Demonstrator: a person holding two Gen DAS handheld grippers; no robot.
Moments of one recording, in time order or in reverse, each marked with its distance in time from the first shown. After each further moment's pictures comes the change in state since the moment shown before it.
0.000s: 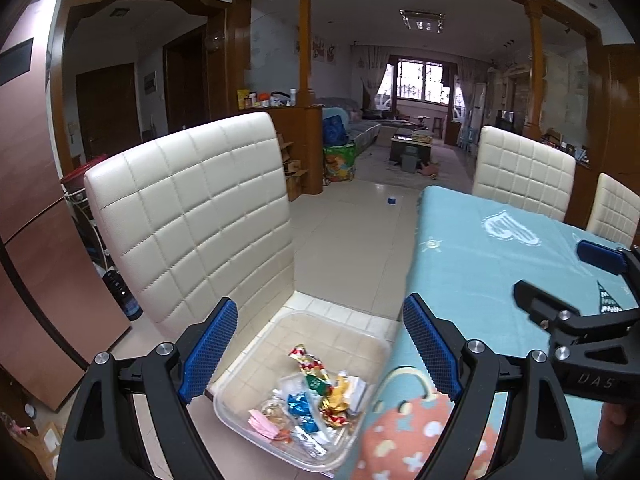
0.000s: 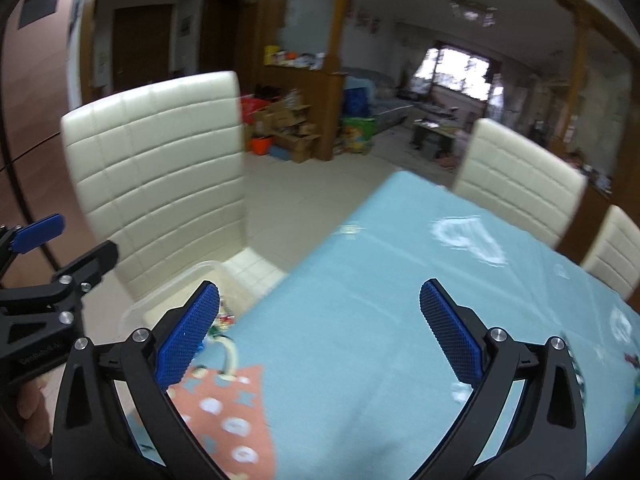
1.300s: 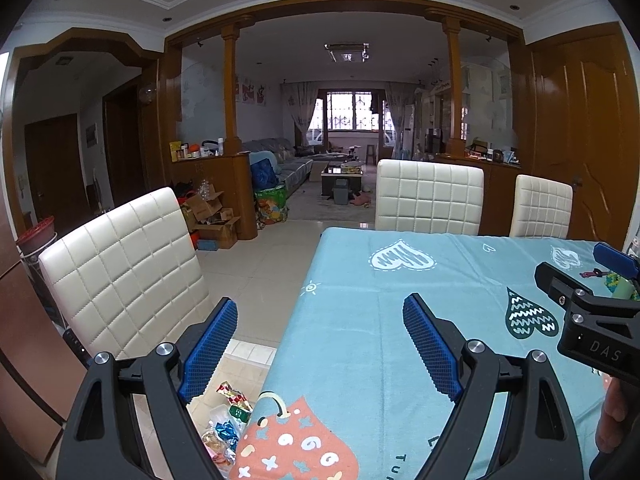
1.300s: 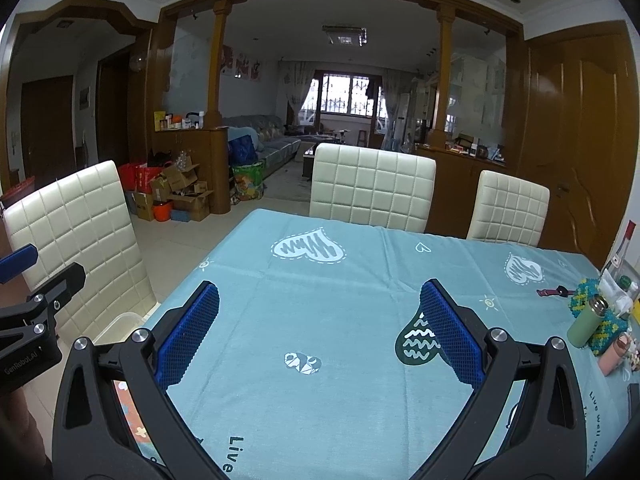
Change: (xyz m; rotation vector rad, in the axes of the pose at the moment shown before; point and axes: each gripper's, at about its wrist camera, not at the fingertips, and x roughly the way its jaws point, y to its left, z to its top) left arm -0.086 -0.117 0.018 0.129 -0.149 -0.207; right arm -0.127 -0.127 -0.038 0.238 -0.152 -0.271
